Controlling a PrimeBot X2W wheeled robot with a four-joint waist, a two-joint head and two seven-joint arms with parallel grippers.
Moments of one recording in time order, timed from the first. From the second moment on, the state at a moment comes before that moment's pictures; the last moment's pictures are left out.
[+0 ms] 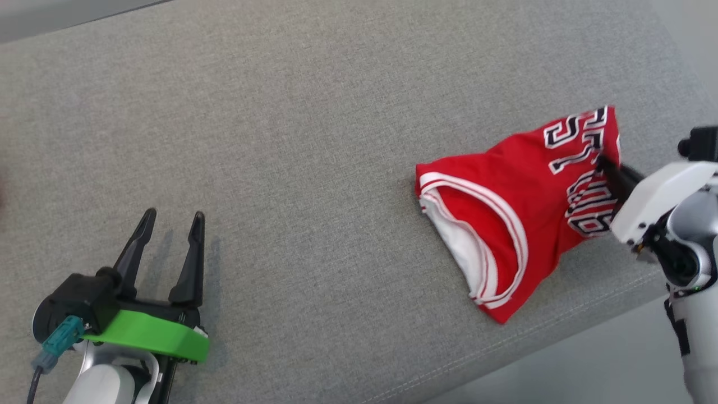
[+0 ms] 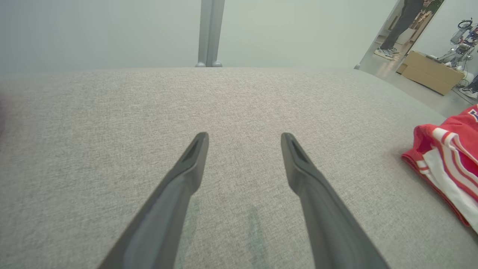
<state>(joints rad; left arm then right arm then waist) -0.10 0.38 -0.28 0.00 -0.53 0.01 -0.18 -0.38 -0.24 -0.09 0.23 0.53 0.13 0.49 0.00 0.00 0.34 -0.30</state>
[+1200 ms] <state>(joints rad) -0.18 0.44 -0.29 -0.12 -0.50 0.03 -0.17 -0.85 -0.32 -0.72 0.53 -0.21 0.13 0.33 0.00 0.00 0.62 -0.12</state>
